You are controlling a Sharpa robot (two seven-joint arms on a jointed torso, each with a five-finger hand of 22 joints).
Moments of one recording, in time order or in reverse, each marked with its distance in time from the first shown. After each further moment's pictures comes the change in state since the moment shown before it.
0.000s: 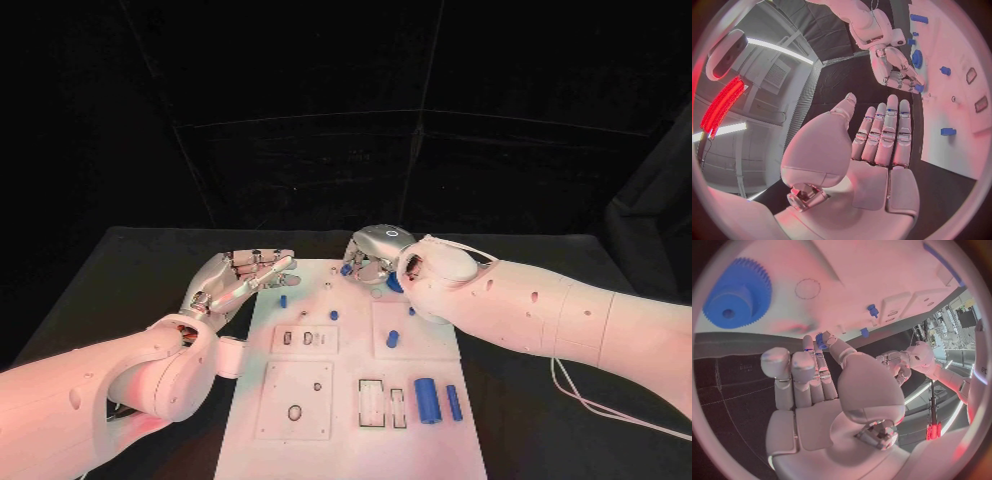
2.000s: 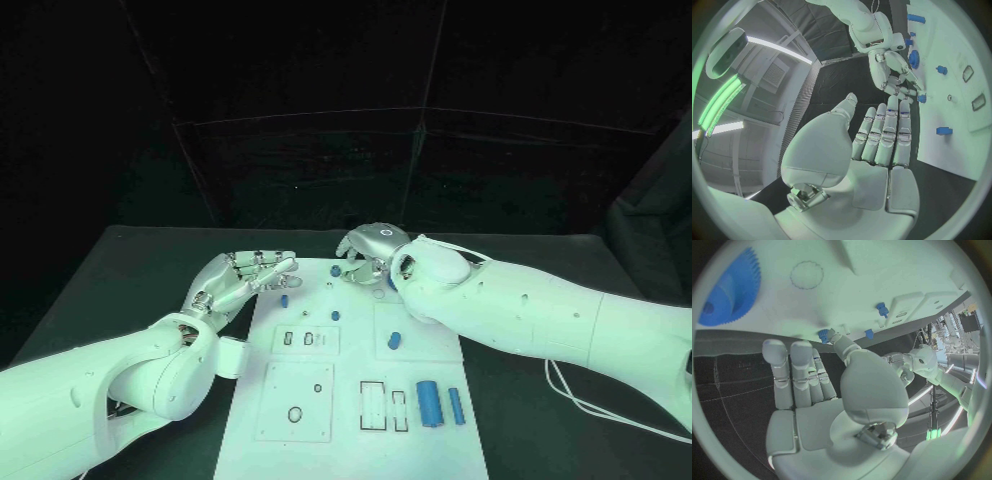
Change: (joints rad) left arm 0.008 -0.003 0.000 -0.008 -0.001 0.021 -0.018; left_hand 0.004 0.004 0.003 -0.014 0.000 -0.004 0.004 -0.009 -0.001 -0.004 0.004 -0.012 -0.001 -0.007 0.007 -0.016 0.000 0.000 0.000 0.000 -0.008 -0.006; right arm 0.007 0.026 0.003 -0.016 -0.042 -0.021 -0.030; right_hand -0.013 -0.142 -0.034 0.096 0.020 -0.238 0.034 -0.018 -0.006 -0.170 0.044 0.002 -0.003 -0.031 0.031 -0.099 -0.183 -0.015 -0.095 0.030 -0.058 -0.127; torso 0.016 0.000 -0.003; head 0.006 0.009
